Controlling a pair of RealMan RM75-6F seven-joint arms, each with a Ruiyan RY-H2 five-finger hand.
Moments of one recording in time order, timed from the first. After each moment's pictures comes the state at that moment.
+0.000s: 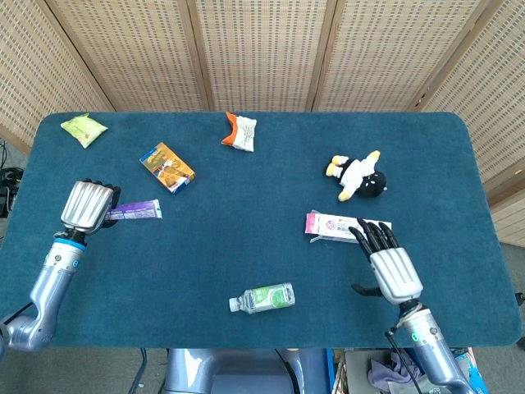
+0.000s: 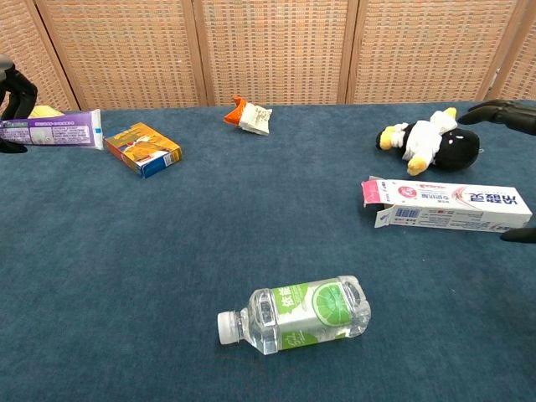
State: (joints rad) left arm -0.61 -1.30 -0.13 -1.40 1.22 1.14 0.43; right arm 0.32 -1.30 0.14 -1.78 -1.43 1.18 -0.30
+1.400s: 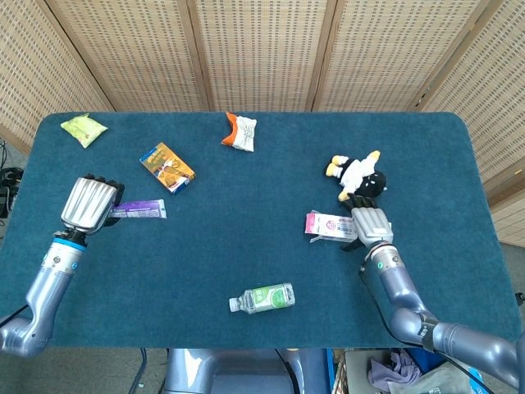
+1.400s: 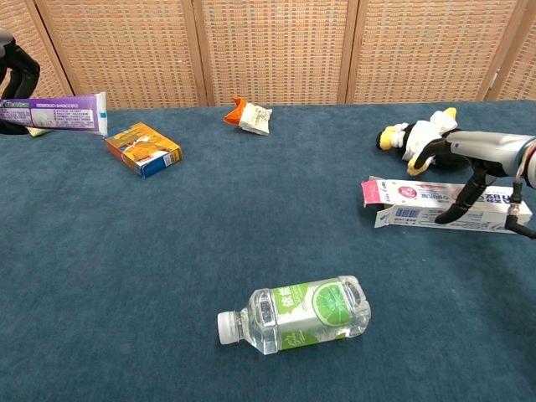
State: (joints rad) left arm -0.61 -1.24 -0.15 -1.51 1.26 1.17 0.49; right arm 0.71 -1.49 0.22 -1.37 -0.78 0.84 -0.38
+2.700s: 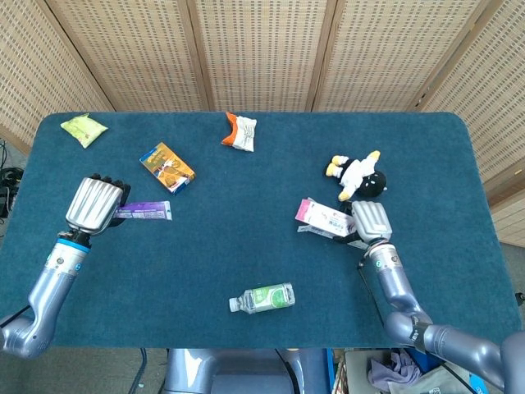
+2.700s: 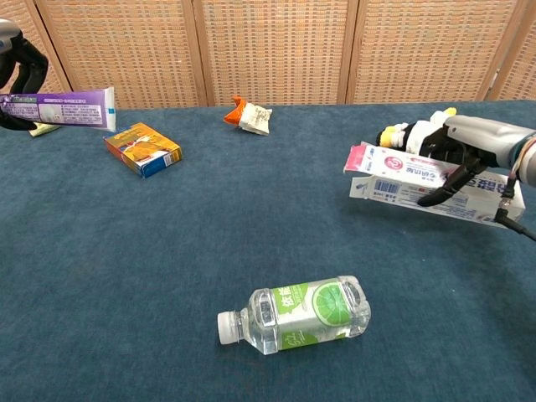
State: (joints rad) left arm -0.61 -1.23 -0.16 -1.54 1.29 1.17 0.49; right arm 0.68 -1.57 0.24 -1.29 -0.95 0.94 -0.20
